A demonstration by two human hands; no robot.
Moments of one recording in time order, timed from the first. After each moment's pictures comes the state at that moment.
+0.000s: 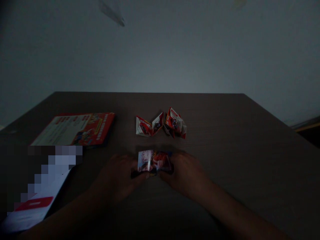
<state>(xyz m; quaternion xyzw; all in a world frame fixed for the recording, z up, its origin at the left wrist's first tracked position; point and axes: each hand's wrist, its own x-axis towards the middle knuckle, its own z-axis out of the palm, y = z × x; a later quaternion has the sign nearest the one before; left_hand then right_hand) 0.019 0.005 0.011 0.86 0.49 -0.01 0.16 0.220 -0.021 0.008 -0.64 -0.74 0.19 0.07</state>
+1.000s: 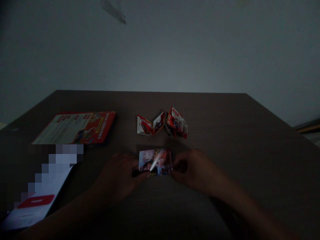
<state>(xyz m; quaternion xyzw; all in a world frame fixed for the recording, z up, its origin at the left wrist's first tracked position) 0.021 0.004 0.015 0.85 0.50 0.00 0.16 0.242 -0.021 0.030 -0.61 -0.70 0.35 0.10</state>
